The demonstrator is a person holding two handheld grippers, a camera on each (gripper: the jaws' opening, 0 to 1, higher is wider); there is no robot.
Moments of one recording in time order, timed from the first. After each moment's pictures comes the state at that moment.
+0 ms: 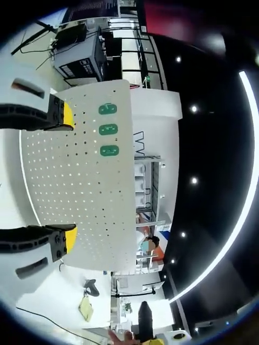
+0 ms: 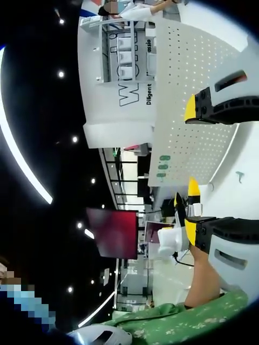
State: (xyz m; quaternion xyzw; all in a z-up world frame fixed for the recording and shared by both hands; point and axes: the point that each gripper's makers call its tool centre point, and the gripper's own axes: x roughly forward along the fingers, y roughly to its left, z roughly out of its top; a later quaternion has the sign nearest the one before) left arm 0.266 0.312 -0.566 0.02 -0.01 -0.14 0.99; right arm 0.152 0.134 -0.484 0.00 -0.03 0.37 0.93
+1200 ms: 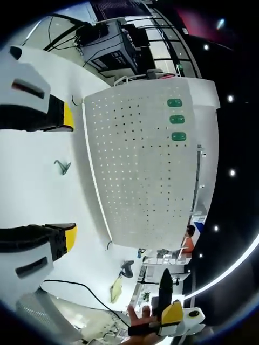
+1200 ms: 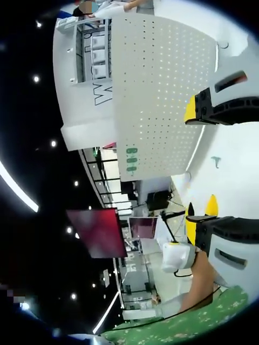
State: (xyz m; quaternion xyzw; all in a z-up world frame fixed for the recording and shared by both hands) left arm 0.172 0.310 -0.696 0.03 0.16 -0.18 0.97; right arm 0.145 0.150 -0.571 0.02 0.07 0.38 0.92
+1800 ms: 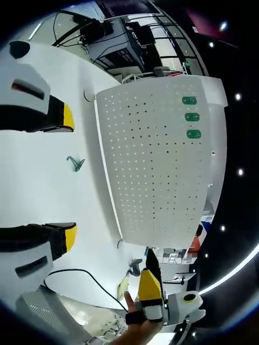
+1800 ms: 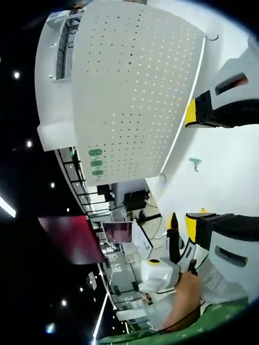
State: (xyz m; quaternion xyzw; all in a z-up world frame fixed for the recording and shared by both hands) left arm 0.168 0.309 -0.720 0.03 0.19 -0.19 0.96; right arm 0.185 0.175 -0.655 -0.02 0.16 0.38 0.91
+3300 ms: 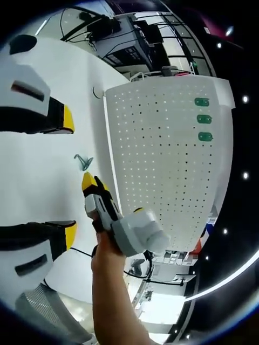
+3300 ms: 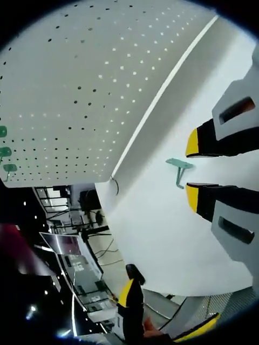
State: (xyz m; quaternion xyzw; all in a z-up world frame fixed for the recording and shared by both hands) left arm 0.169 0.311 -0.737 0.01 0.21 -0.19 0.96; right arm 0.280 0.268 -0.817 -0.11 0.28 0.40 0.87
